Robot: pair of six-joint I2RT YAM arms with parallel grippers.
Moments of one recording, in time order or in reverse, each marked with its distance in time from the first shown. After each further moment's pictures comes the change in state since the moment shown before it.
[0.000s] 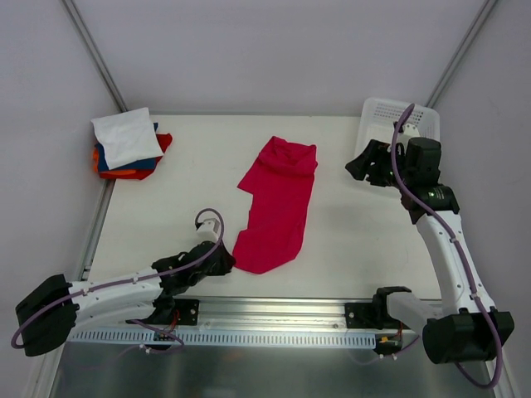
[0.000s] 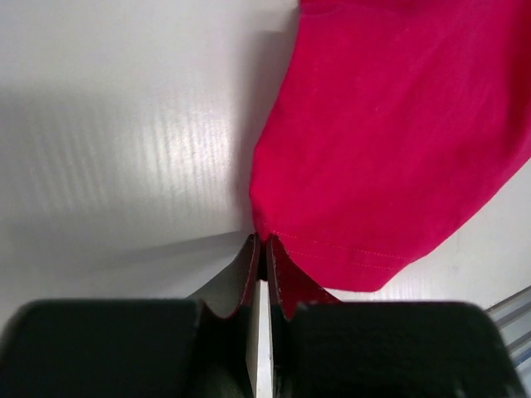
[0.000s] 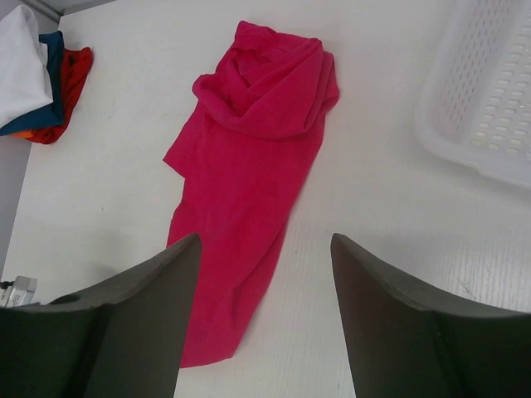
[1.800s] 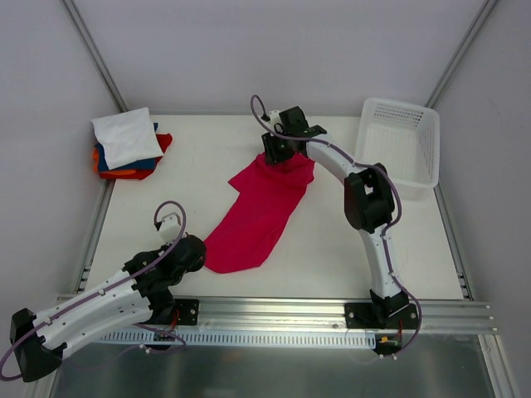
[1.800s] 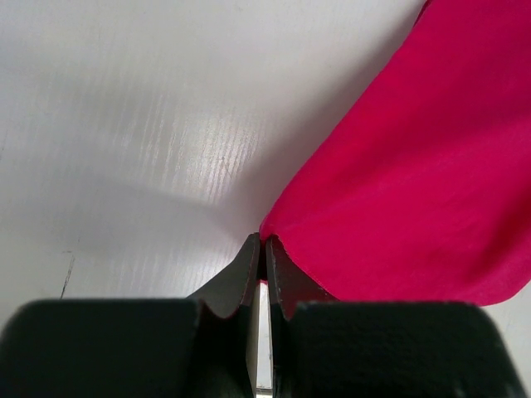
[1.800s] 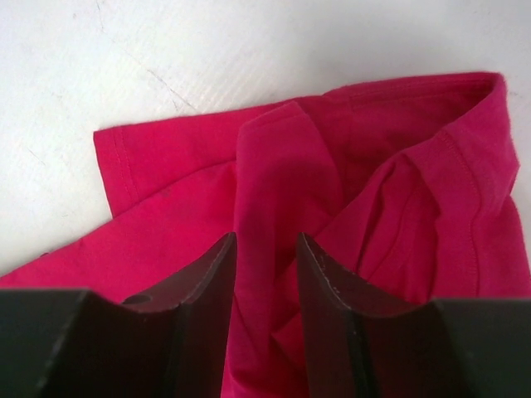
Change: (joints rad) left arm 0.092 -0.291 0.235 -0.812 -0.264 -0.222; right arm 0.433 1.234 0.908 -0.030 0.040 -0.347
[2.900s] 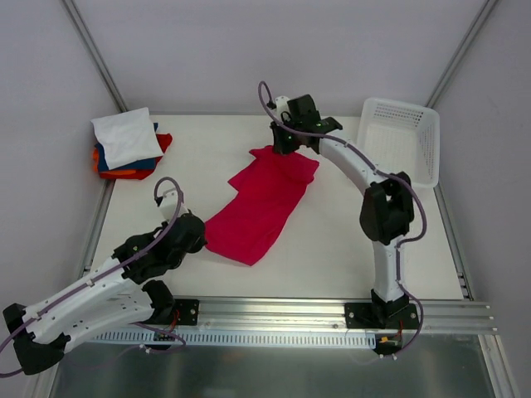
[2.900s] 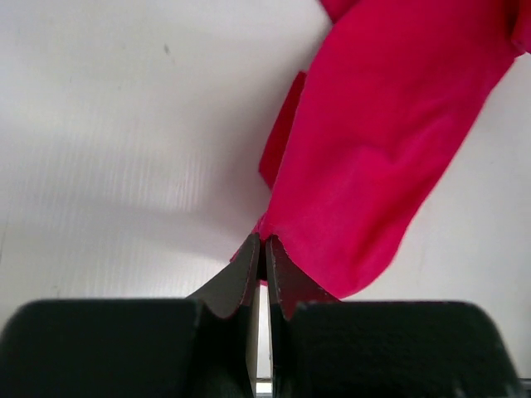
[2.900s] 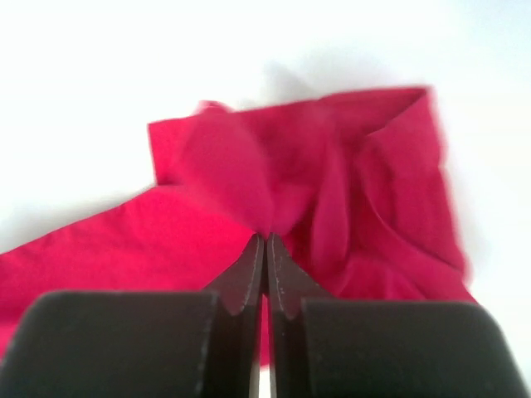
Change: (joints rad) left arm 0.000 0.108 0.279 -0.023 -0.030 0.142; right arm 0.008 -0.179 -0.074 -0.051 0.038 -0.015
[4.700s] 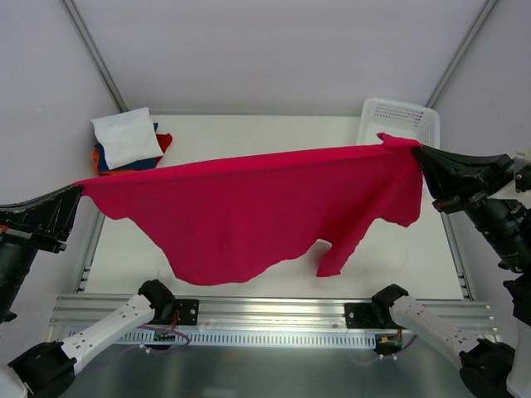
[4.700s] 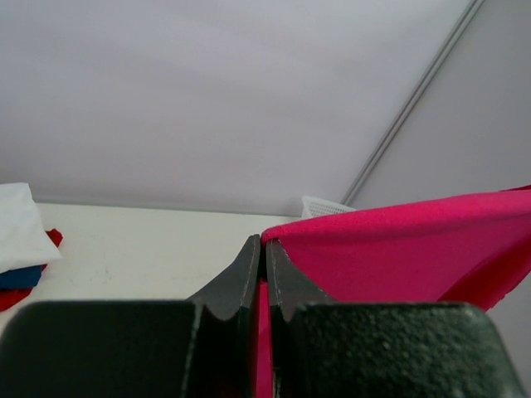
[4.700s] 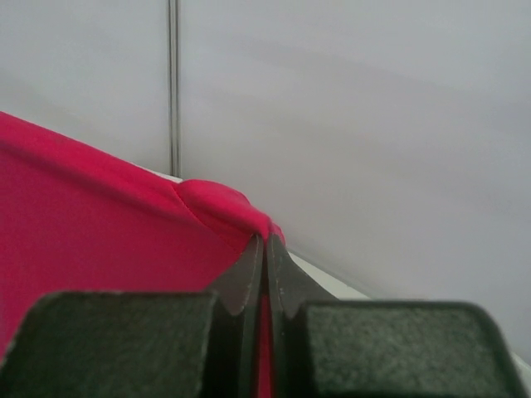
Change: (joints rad) left arm 0.205 -0.151 1.080 -0.071 0.243 0.711; right arm 0.018 -1.337 -0.147 -0.109 0.134 -0.101
